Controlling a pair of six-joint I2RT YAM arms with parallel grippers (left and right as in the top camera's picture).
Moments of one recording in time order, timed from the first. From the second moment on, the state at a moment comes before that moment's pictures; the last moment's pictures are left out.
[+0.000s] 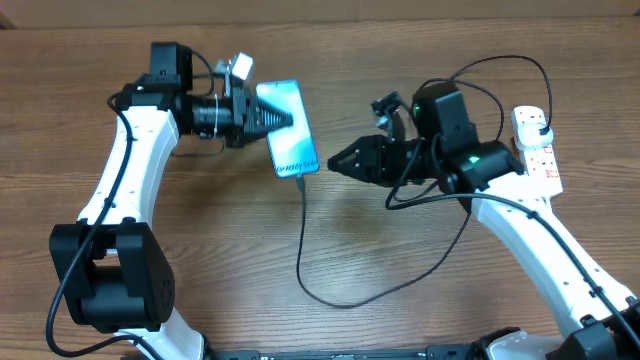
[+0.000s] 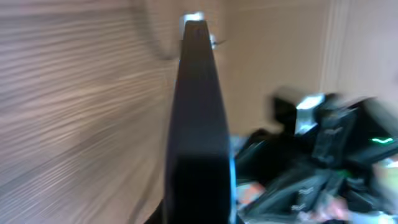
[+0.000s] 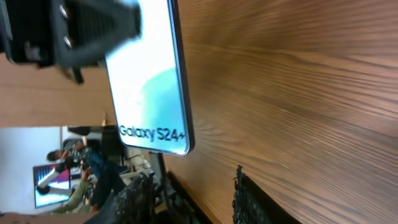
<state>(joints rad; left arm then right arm) -0.01 1.83 1.51 -0.95 1.15 -0.20 0.35 1.48 1.17 -0.58 -0.80 0.56</state>
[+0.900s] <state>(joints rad) -0.01 2.14 1.51 -1.13 0.83 0.15 0.31 1.48 1.17 -0.80 -0.65 0.44</state>
